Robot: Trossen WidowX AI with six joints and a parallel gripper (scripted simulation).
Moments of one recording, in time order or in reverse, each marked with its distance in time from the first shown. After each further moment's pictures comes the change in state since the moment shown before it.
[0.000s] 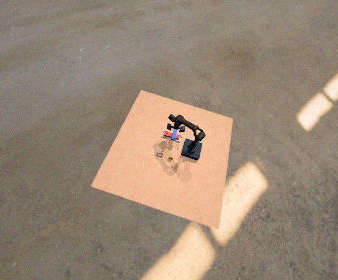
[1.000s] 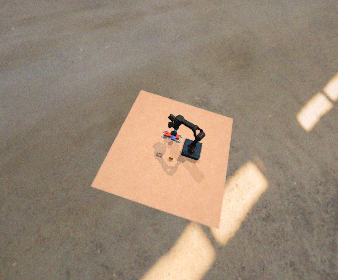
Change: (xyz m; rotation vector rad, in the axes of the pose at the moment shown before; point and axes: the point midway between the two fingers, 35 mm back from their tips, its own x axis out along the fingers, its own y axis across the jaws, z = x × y) arm 0.001 0.001 0.001 -1.360 0.002 -0.001
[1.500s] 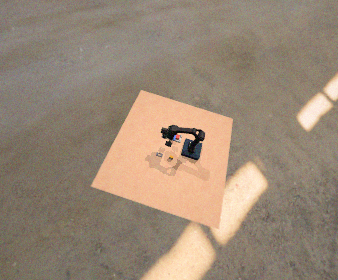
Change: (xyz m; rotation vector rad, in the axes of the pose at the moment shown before) arm 0.002 0.127 0.011 -0.025 0.008 0.031
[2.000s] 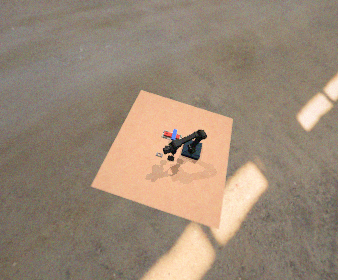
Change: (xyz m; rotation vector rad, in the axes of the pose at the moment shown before) arm -0.001 0.129 -0.066 -0.010 0.002 0.006
